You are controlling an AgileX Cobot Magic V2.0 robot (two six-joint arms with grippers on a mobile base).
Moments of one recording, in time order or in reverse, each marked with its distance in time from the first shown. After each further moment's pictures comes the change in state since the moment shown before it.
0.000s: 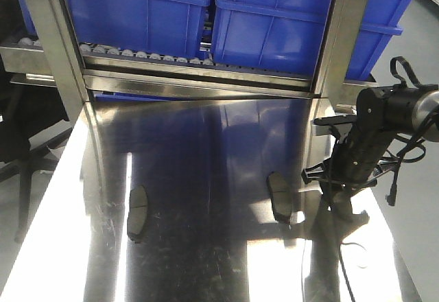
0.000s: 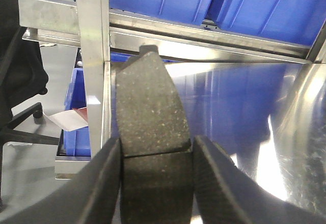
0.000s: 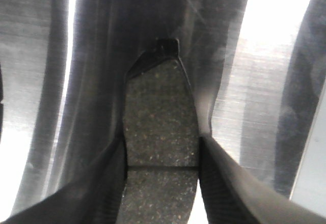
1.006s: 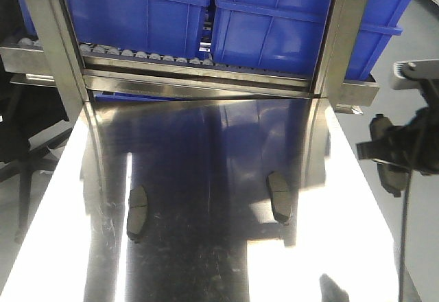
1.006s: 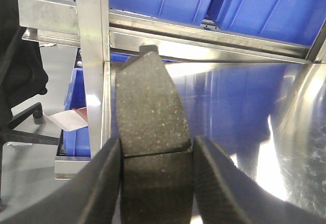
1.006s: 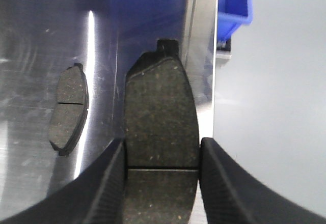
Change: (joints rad) left arm 0.000 0.000 0.000 0.000 0.000 -0.001; right arm 0.000 -0.755 0.374 -0.036 -0.192 0.068
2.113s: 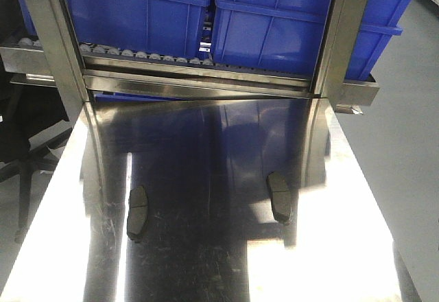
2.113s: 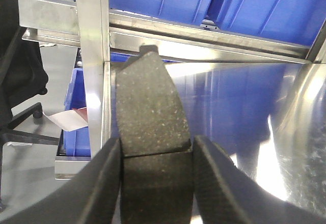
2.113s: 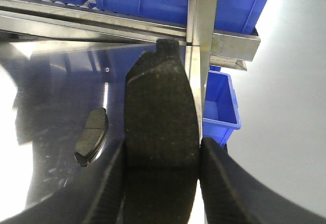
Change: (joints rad) left arm 0.000 0.000 0.000 0.000 0.000 0.000; right arm 0.000 -0.846 0.553 -0.007 -0.235 0.000
